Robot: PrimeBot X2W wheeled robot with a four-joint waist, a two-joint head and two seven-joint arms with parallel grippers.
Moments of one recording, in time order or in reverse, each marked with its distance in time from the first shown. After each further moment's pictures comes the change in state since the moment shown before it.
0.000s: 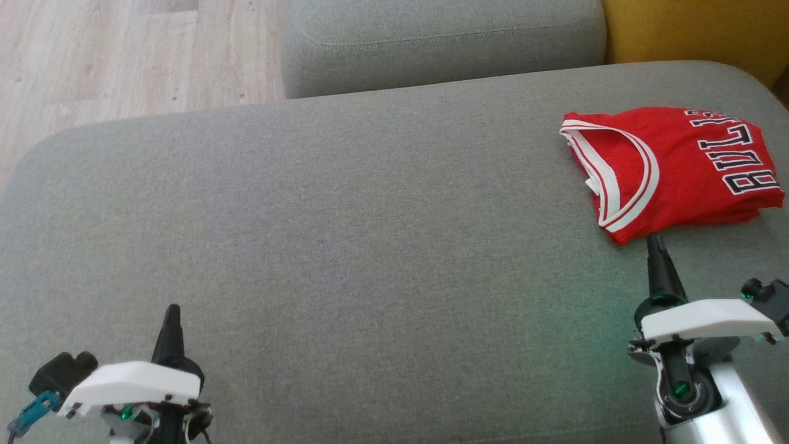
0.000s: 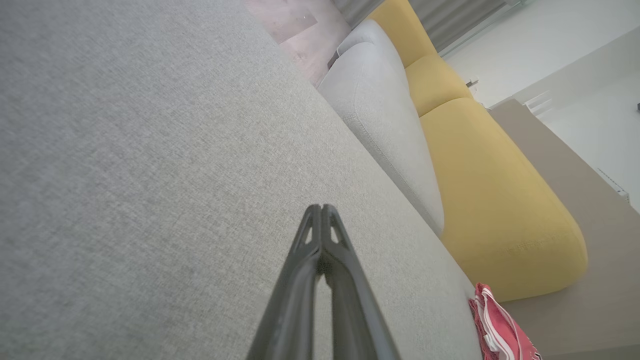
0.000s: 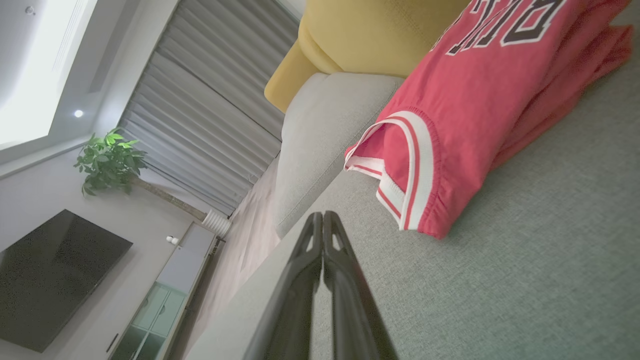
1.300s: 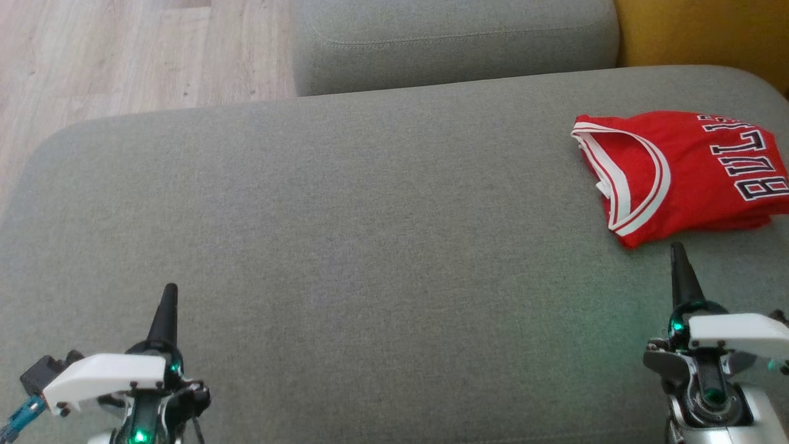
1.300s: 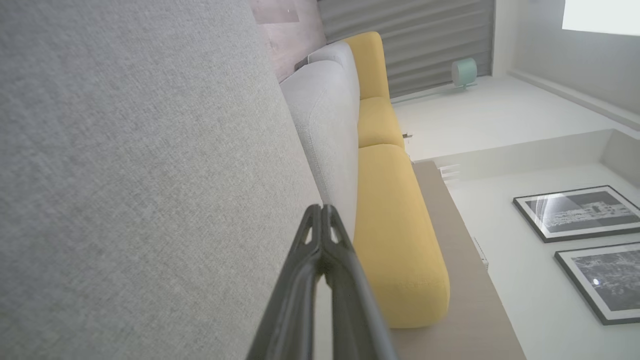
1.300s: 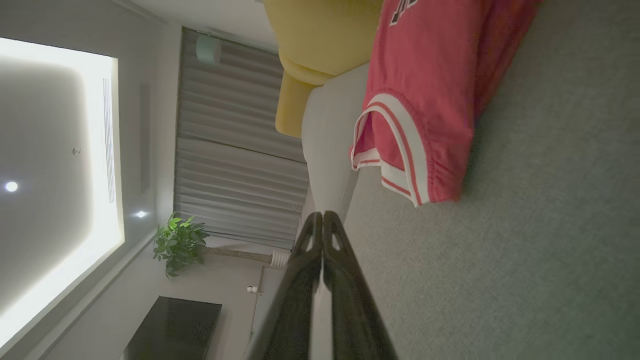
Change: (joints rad) left arm -0.021 -0.007 0.035 -0.044 -0.417 -0.052 0.112; right arm 0.049 0.056 -0.129 -0.077 0.375 0.000 0.111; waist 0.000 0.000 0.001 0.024
